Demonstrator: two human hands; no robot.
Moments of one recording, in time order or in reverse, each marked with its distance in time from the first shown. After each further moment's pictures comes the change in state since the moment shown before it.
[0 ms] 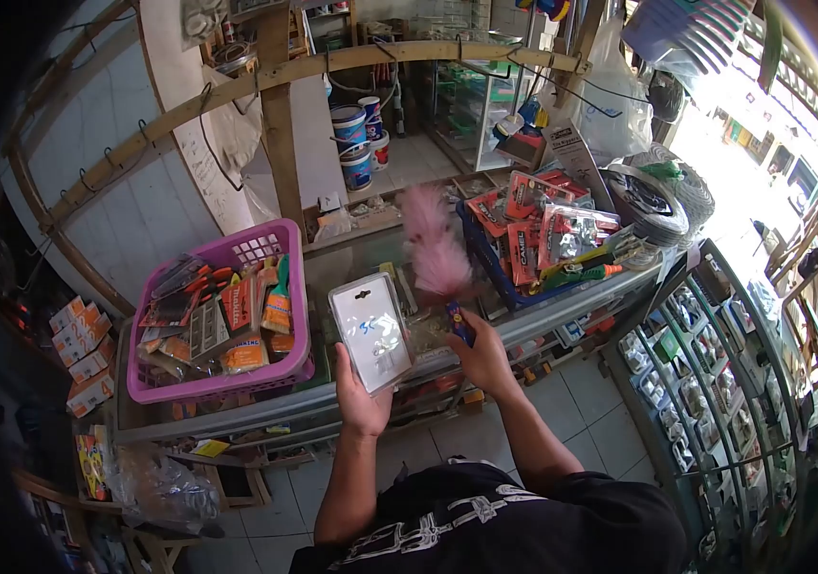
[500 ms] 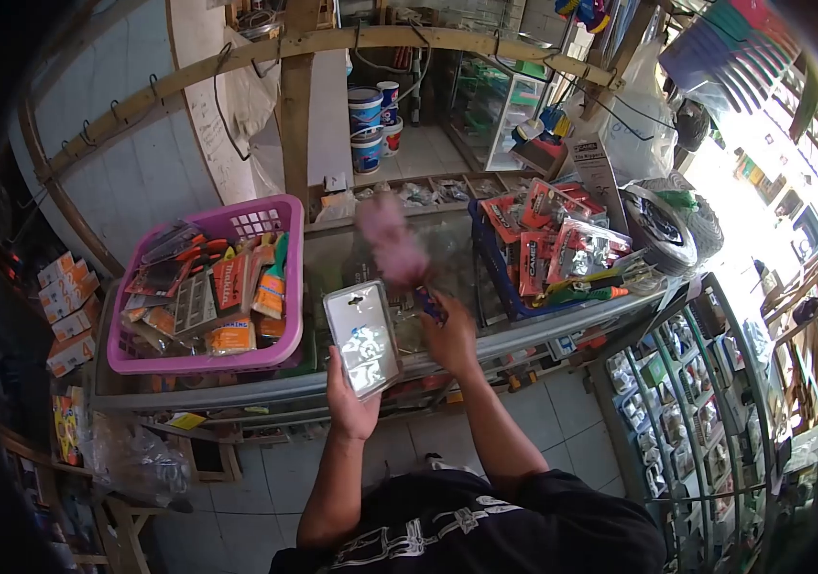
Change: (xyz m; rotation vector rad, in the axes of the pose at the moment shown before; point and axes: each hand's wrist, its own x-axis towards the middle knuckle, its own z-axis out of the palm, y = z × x) left_hand -0.008 -0.015 -0.021 -0.021 0.100 0.045; right_hand 0.049 0.056 0.060 -0.188 0.070 -0.138
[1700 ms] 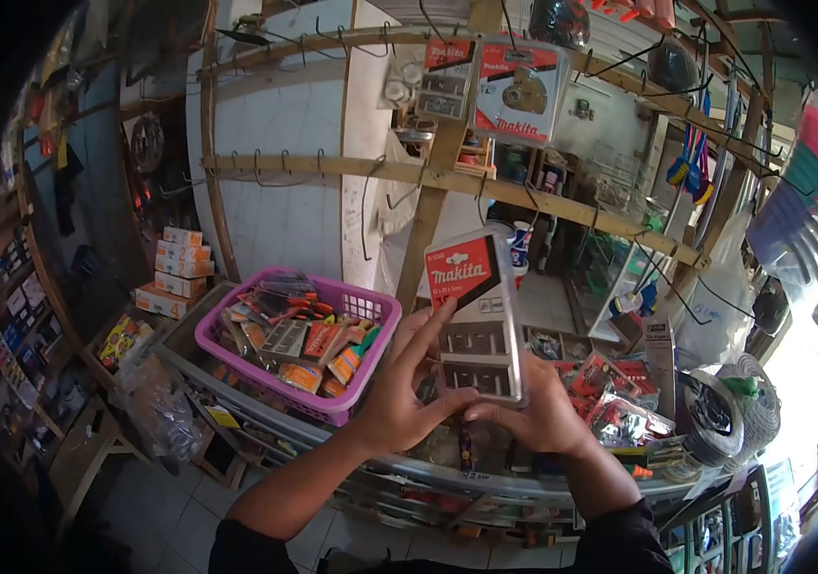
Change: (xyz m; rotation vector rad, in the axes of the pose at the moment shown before) left_hand 0.023 0.089 0.207 1.174 -0.407 0.827; right_hand 0.130 -0.178 -0.195 0.372 -0.695 -0.785
